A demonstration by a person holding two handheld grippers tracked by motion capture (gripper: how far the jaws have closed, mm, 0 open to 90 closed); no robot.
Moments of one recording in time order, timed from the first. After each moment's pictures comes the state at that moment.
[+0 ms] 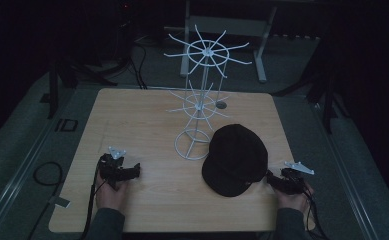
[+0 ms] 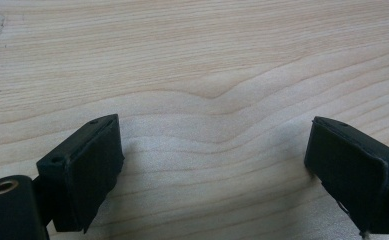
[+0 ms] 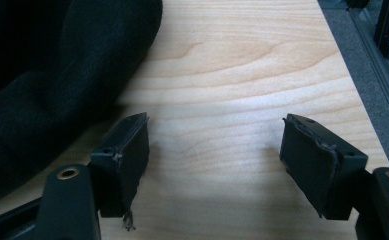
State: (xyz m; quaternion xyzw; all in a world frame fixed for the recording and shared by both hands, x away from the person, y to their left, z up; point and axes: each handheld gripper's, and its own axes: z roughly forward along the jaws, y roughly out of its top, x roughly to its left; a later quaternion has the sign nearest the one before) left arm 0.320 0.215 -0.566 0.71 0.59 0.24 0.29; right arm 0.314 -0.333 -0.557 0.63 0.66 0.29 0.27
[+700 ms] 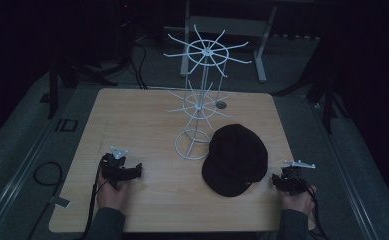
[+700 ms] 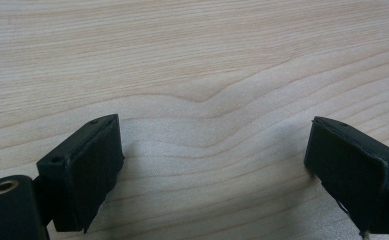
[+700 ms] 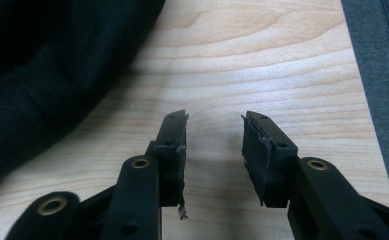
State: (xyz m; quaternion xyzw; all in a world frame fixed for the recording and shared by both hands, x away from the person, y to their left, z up) left arm 0.321 0.211 -0.566 0.72 0.58 0.24 0.30; right arm 0.311 -0.334 -0.537 0.65 0.69 0.24 0.22
